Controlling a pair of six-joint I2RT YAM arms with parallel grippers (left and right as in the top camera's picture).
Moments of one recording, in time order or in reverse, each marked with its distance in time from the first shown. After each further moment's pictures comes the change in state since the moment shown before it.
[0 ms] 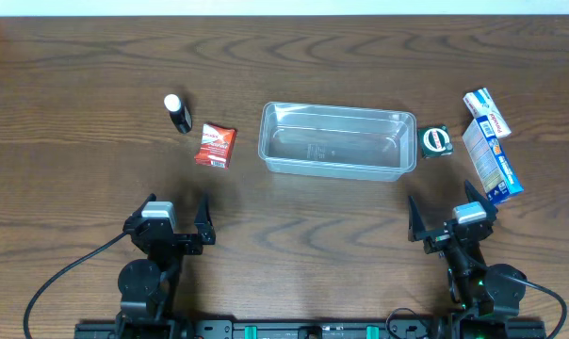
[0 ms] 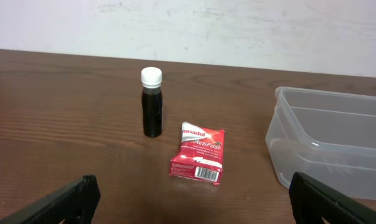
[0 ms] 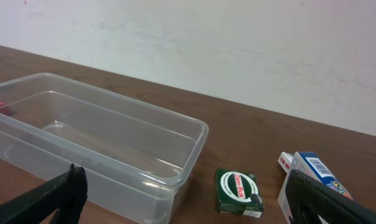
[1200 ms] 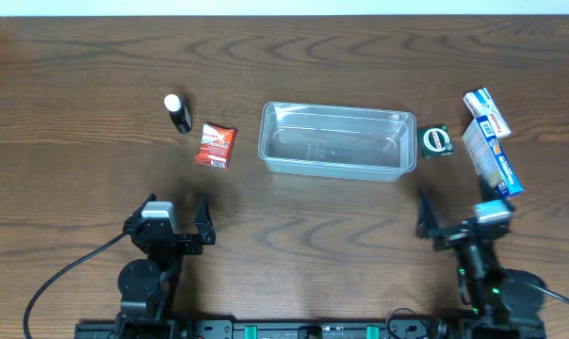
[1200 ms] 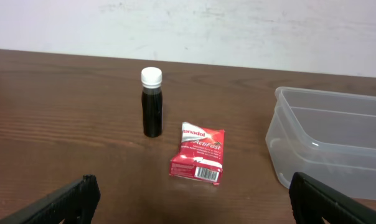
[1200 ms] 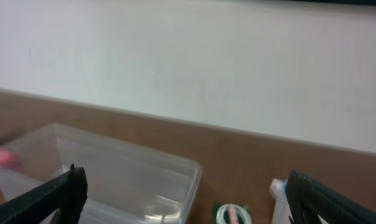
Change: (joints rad) left arm 0.000 0.000 0.000 0.000 0.000 0.000; right arm 0.000 0.091 0.244 -0.069 0.033 0.101
